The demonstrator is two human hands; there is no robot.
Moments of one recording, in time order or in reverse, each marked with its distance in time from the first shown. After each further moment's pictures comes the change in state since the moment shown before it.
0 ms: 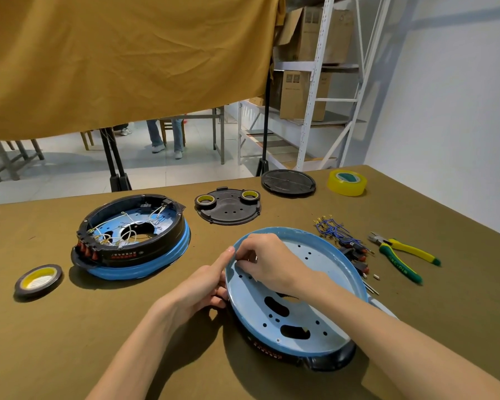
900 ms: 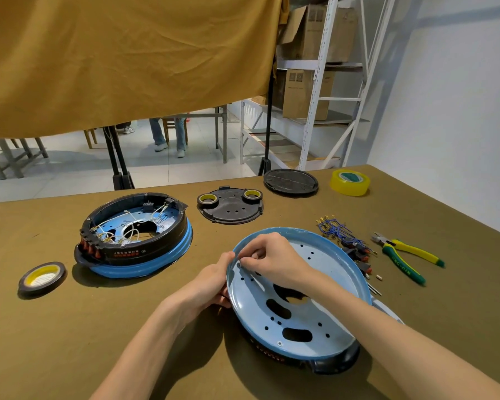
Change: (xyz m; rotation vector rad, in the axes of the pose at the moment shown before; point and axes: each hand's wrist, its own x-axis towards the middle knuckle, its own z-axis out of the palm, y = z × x) left_hand -0.010 0.008 0.015 0.087 0.107 0.011; right_hand 0.003 0.013 0.005 0.248 -0.006 0.183
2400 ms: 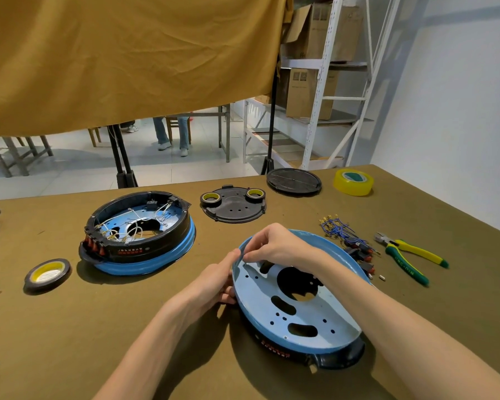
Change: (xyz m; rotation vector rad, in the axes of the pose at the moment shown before) left_hand 0.012 -0.011 -0.003 -0.042 -0.017 0.004; right_hand 0.028 0.007 -0.018 0.093 -0.234 0.161
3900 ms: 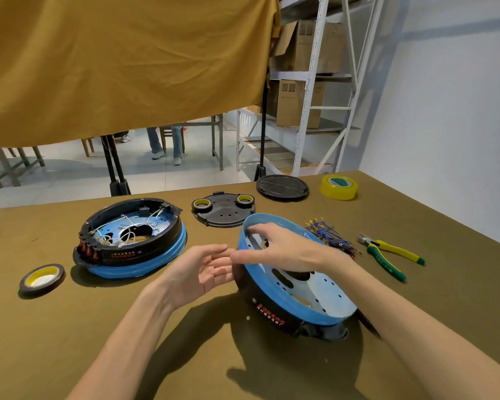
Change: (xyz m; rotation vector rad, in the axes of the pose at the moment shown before) left_hand -0.042 0.043 -0.005 -0.523 -0.200 0.034; right_hand -0.061 -0.033 -0.027 -0.281 0.001 -0.082
